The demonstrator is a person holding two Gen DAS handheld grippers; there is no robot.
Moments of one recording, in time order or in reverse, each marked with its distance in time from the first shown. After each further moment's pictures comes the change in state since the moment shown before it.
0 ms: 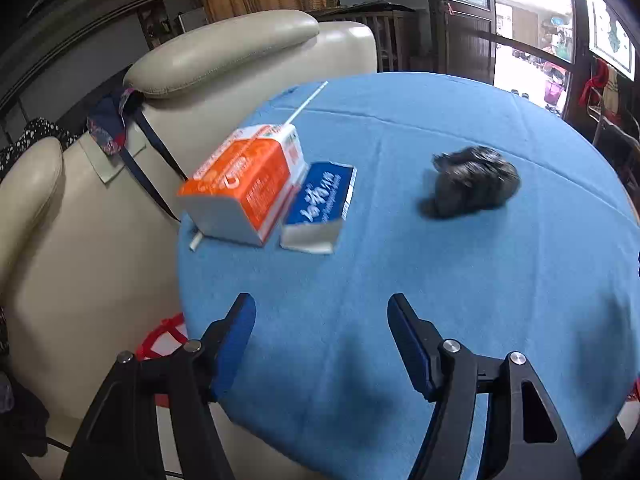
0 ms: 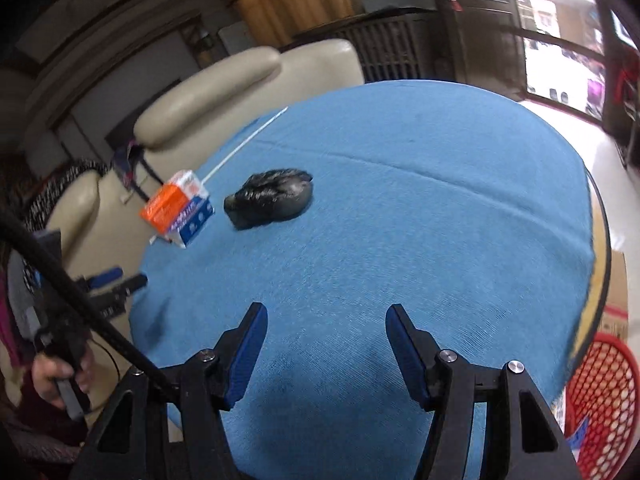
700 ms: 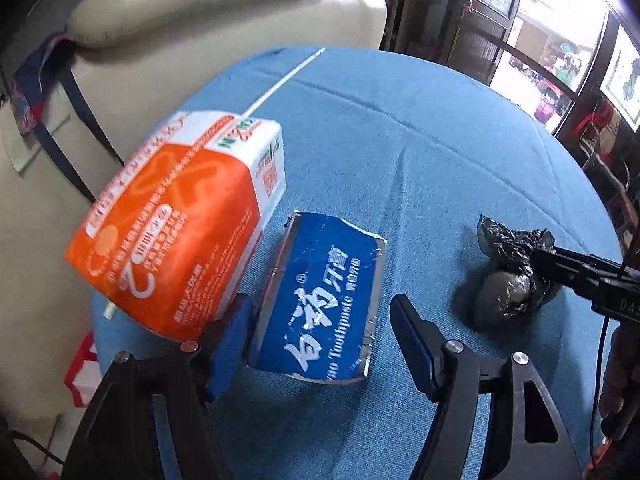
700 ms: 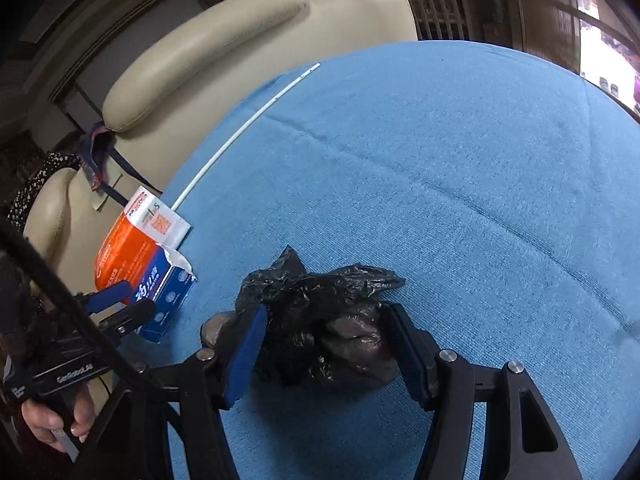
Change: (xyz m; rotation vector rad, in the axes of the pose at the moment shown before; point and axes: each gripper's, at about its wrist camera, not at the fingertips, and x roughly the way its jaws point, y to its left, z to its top) left arm 0.112 0.024 0.076 -0.153 0.151 -0.218; right arm 0.189 0.038 0.132 -0.022 0.154 0.085
